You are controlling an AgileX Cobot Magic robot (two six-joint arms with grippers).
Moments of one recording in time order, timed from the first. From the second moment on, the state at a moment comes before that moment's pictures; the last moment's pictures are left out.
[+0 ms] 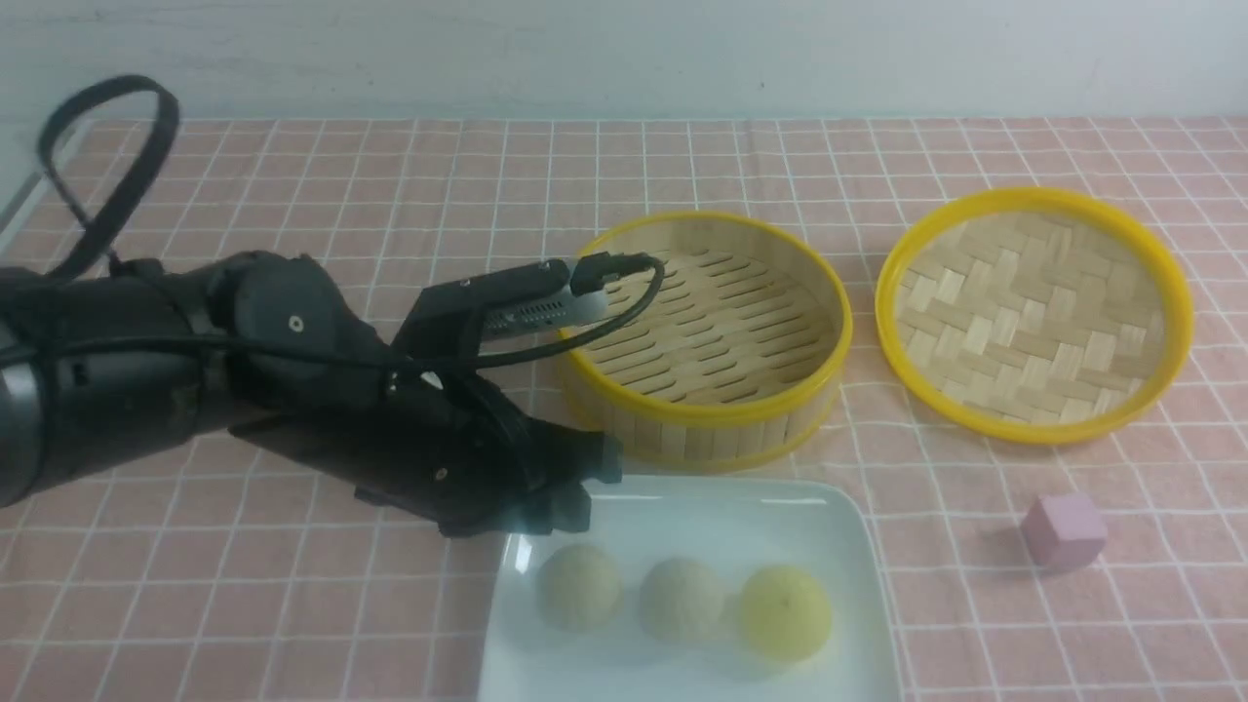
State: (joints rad) right arm -0.03 -0.01 0.01 -0.06 0.40 0.13; left arm -0.51 1.50 -0.92 -0.56 0.54 0.06
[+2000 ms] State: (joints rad) right arm -0.02 -0.01 0.01 -0.06 0.40 0.13; left arm -0.51 0.29 -0.34 0.05 0.67 -0.48
